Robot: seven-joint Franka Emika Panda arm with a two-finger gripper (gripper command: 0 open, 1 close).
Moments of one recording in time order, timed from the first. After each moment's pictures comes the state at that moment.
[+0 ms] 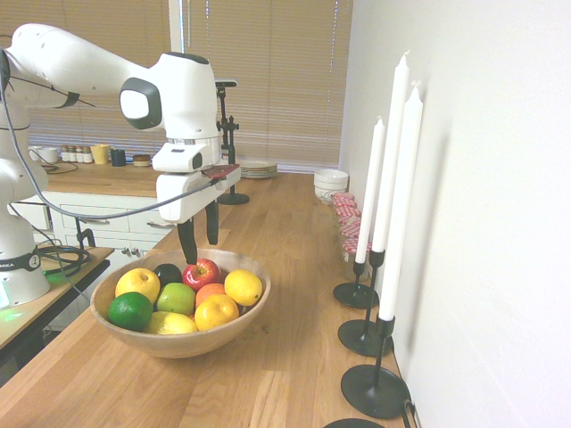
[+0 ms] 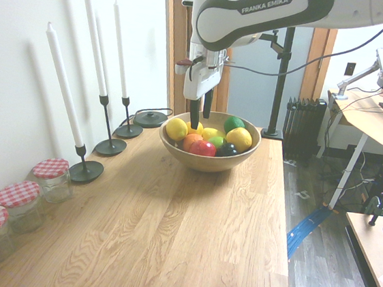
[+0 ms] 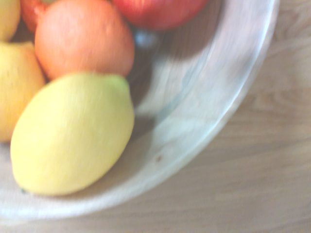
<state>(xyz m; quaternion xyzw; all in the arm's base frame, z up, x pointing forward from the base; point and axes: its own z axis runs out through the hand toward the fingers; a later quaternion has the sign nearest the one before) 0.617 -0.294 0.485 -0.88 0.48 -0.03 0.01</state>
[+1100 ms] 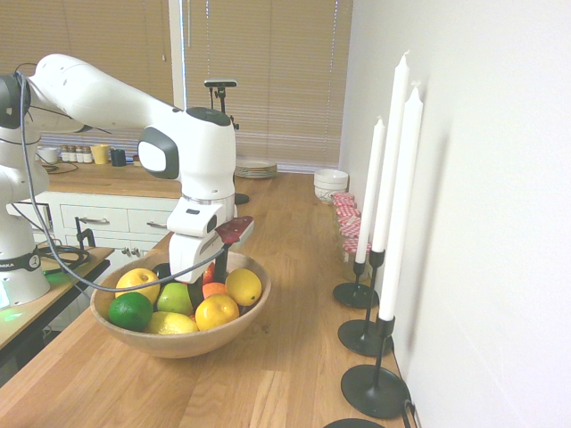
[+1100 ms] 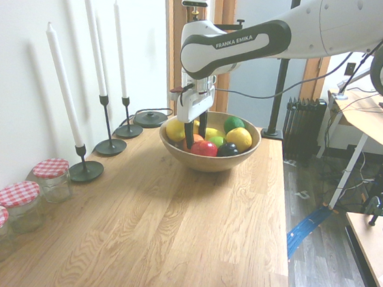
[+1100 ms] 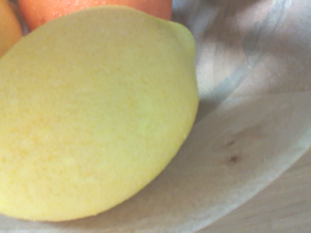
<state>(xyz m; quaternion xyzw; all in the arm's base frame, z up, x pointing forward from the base) 0.632 -0.327 0.406 -0.87 0.49 0.02 0.02</state>
